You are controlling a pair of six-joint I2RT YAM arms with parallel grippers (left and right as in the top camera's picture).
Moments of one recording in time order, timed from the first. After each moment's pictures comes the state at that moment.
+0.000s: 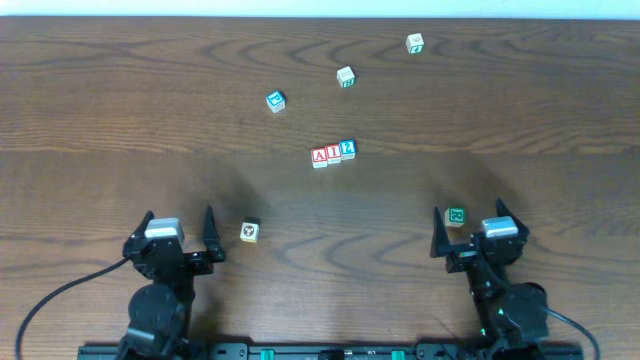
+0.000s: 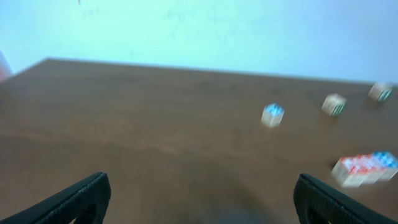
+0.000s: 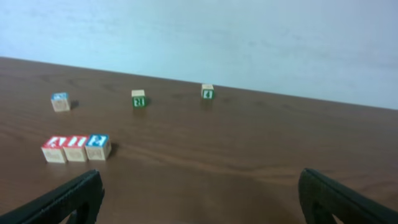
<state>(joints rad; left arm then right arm) -0.29 0.01 0.17 -0.36 -0.33 -0.12 0.21 0.02 0.06 -0.13 0.08 -0.05</state>
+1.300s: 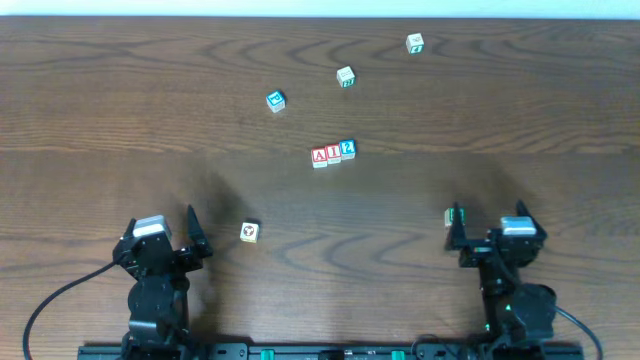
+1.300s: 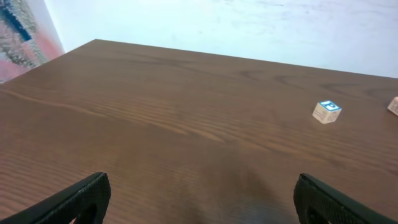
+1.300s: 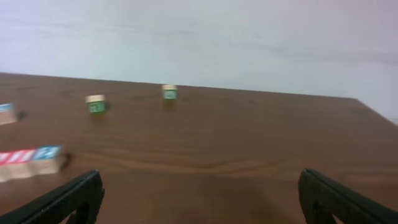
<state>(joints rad) -0.12 0.01 0.10 -0.32 -0.33 -0.12 0.03 0.01 0.05 -0.11 0.07 -0.05</state>
